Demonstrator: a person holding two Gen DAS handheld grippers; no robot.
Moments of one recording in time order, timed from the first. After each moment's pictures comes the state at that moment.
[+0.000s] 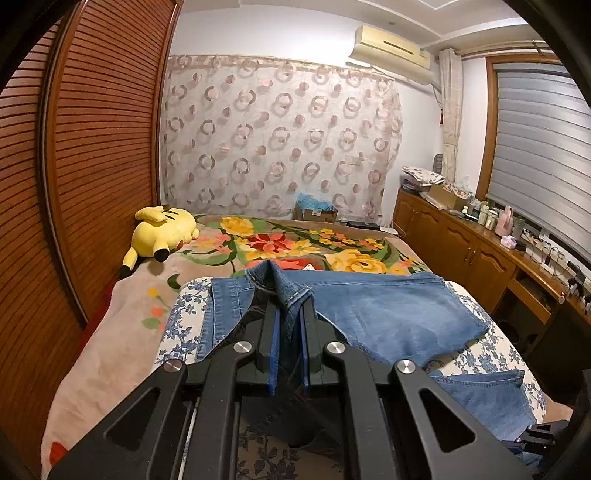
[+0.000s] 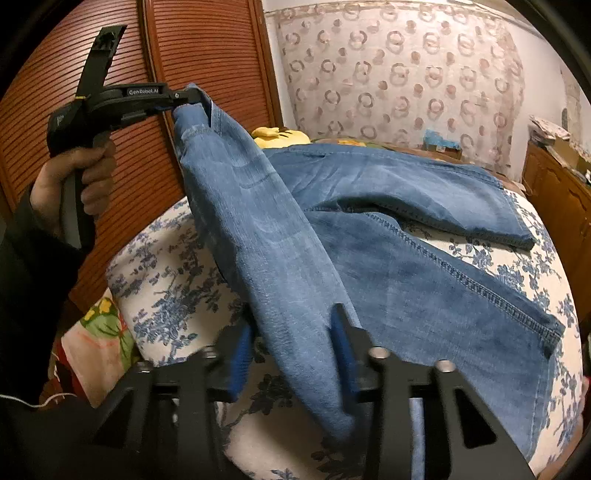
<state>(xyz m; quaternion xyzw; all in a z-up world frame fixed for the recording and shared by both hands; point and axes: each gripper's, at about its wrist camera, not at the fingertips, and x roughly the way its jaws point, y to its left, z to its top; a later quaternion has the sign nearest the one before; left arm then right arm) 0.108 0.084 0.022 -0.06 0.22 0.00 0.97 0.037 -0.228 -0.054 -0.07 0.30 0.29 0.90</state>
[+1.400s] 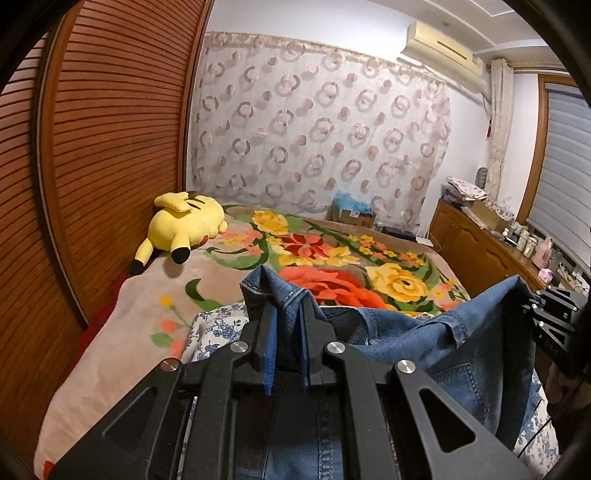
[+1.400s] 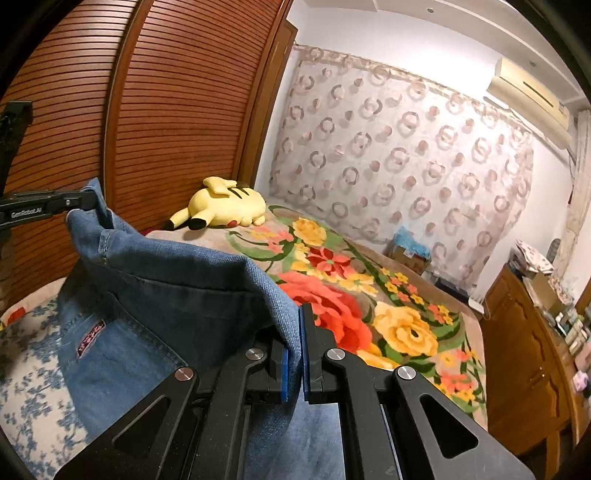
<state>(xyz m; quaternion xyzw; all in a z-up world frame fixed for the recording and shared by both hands) 0.246 0.158 0.007 -0.11 0.24 0.06 0.96 0.292 -0.124 0.020 -0.21 0.16 0.24 0.93</state>
